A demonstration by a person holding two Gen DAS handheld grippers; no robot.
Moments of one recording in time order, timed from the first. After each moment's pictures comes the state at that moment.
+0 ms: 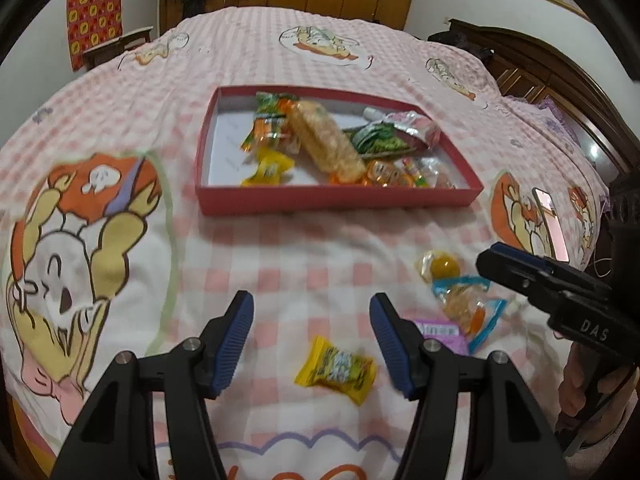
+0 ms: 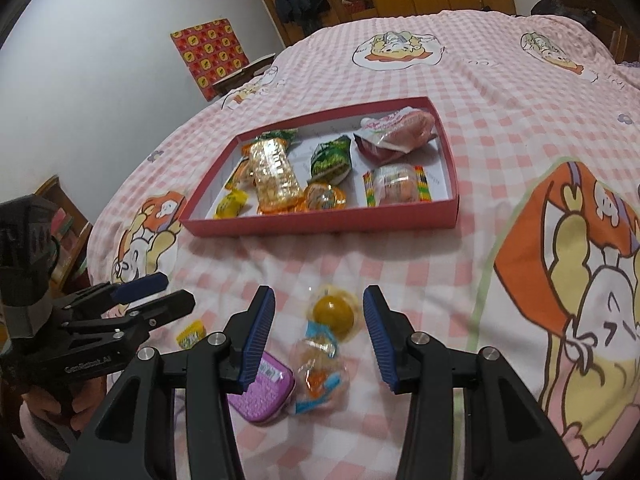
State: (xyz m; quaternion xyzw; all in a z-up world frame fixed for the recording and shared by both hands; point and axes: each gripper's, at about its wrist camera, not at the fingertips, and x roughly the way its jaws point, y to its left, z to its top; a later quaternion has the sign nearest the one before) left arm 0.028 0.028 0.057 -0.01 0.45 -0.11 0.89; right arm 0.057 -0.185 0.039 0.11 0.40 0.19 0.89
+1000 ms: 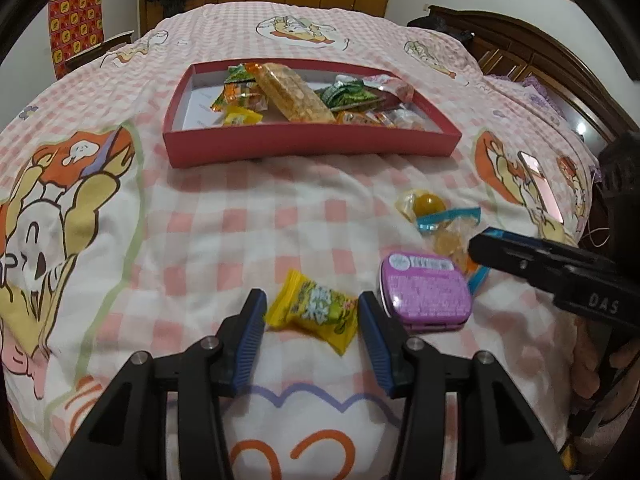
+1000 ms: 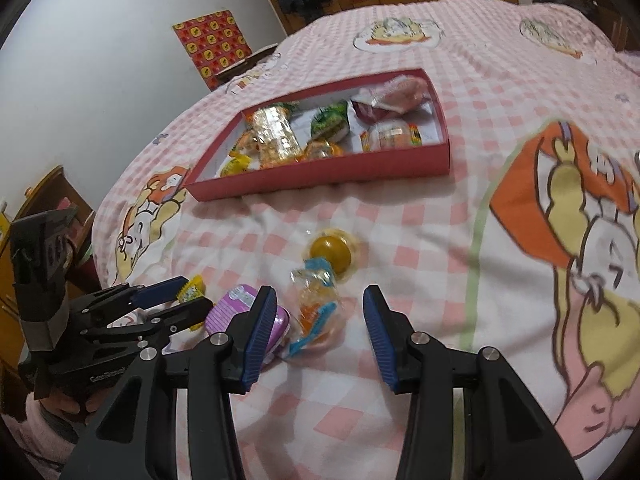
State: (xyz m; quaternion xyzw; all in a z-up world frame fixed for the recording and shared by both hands) left arm -0.004 0.011 0.029 0.01 0.45 -0.14 0.88; right arm 0.033 -0.191 0.015 0.12 0.42 0.19 0.88
